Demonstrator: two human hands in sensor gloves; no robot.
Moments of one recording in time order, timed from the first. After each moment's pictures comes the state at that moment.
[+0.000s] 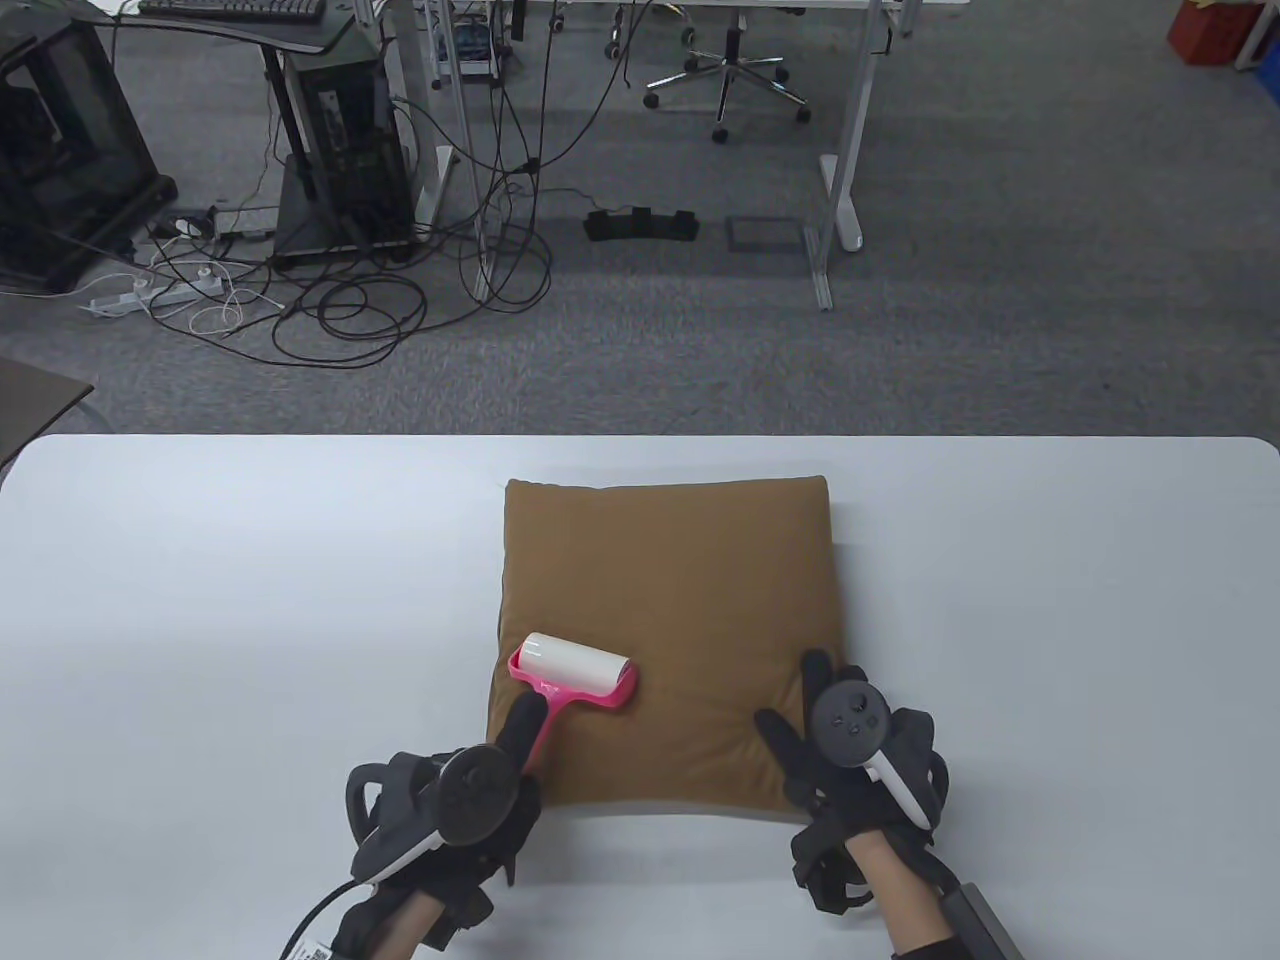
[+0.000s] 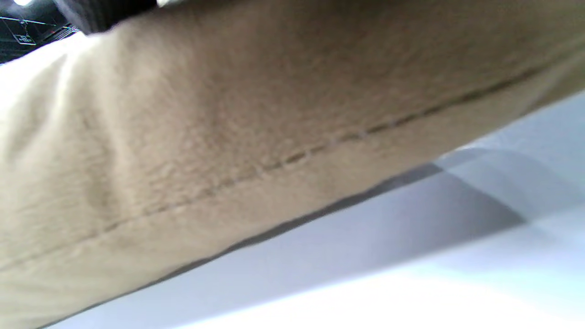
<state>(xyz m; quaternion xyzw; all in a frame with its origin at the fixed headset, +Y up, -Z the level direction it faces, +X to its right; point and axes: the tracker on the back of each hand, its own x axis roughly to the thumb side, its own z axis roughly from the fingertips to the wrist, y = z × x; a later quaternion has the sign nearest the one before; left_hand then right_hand) -0.176 -0.692 -0.278 0.04 -0.13 0.10 0.98 0.179 -0.743 -0.337 -0.04 0.06 0.97 0.21</state>
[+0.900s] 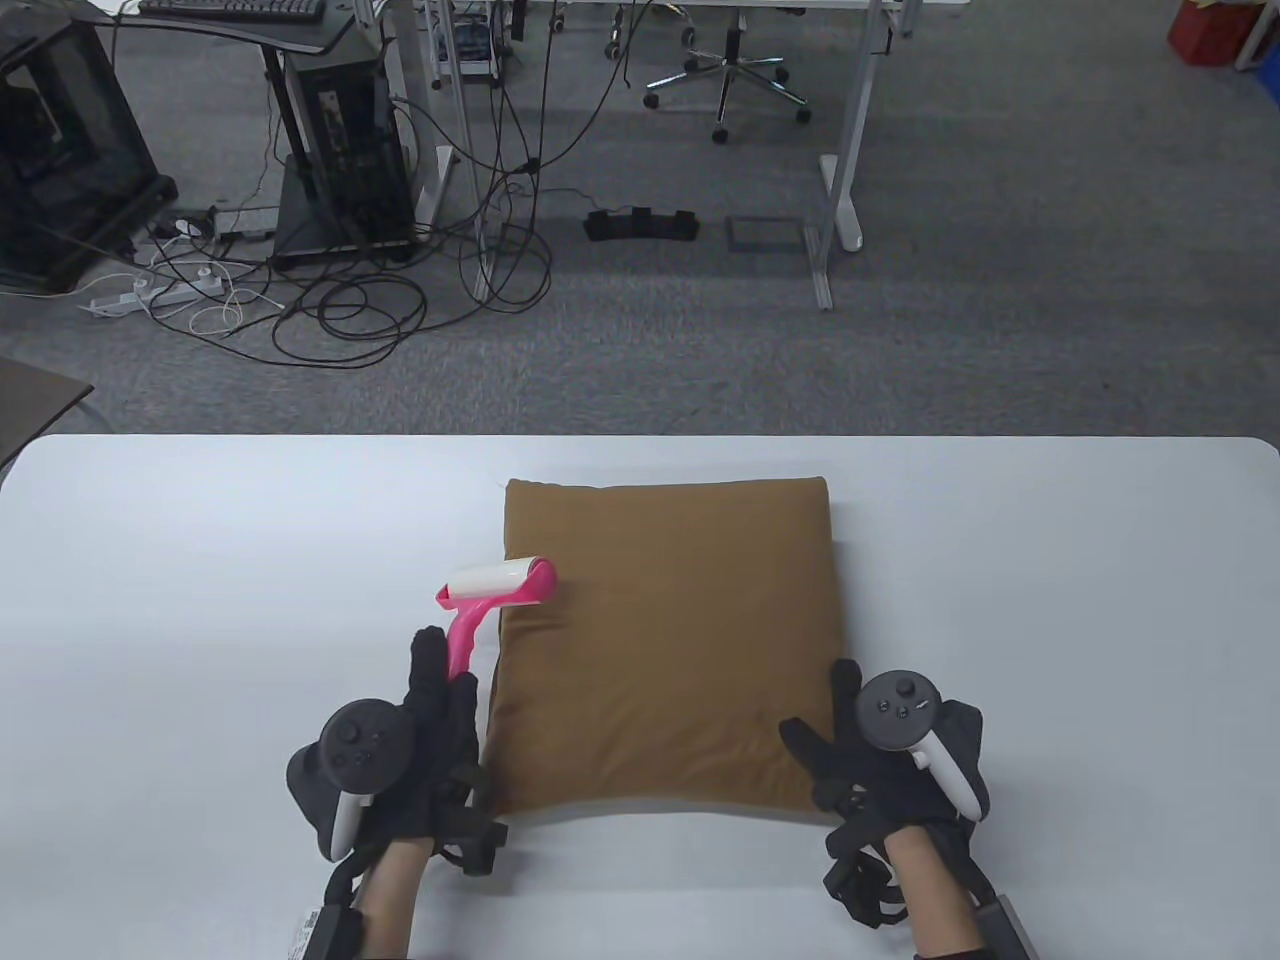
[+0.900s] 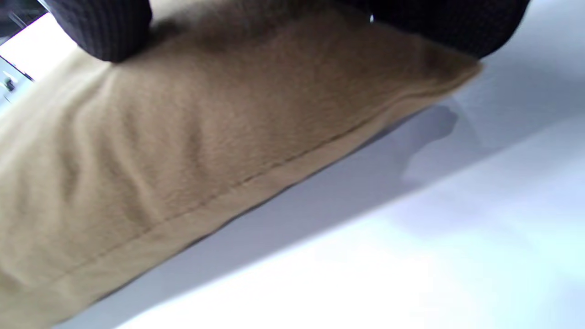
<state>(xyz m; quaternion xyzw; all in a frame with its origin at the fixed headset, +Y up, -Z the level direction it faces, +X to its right) -0.234 -0.736 -0.321 0.12 0.03 0.40 0.91 0.208 -0.738 -0.334 -0.07 0.17 0.95 0.26</state>
